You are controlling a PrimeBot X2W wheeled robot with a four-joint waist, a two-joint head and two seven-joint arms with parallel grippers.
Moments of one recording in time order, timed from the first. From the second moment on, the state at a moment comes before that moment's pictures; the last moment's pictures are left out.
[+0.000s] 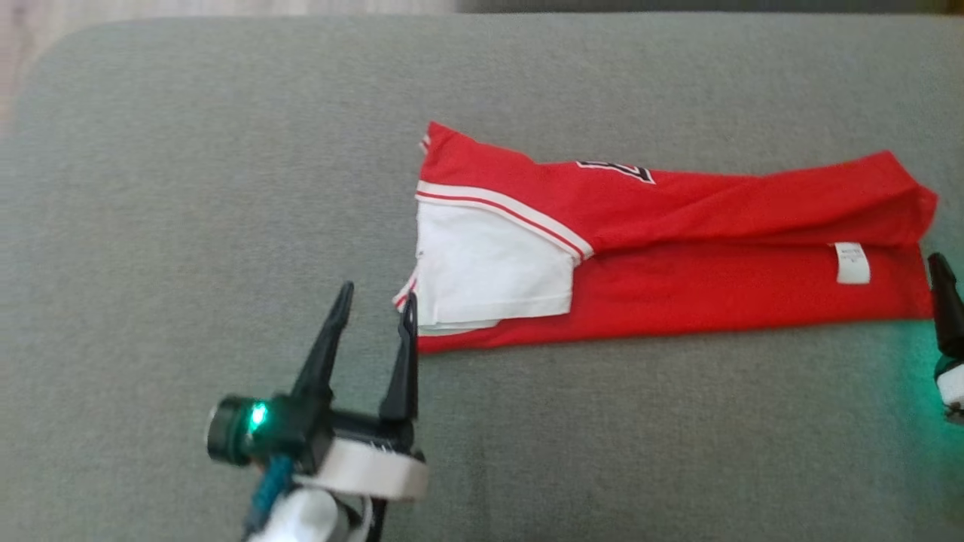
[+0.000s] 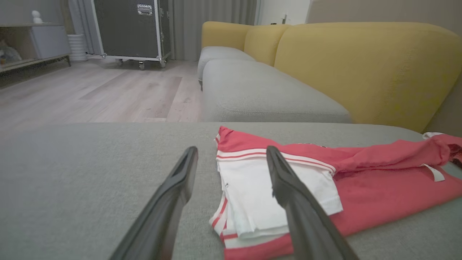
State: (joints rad) left arm -0.24 0.32 -0.75 0.03 -0.56 0.38 -0.25; right arm -0.27 -0.67 0.43 0.56 1.18 0.13 -0.22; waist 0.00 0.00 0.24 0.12
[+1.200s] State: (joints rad) left arm -0.03 0.11 -0.45 0.03 -0.23 0.16 -0.25; right arm -0.42 -0.72 0.32 0.74 1.10 0.13 -0.01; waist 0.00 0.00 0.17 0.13
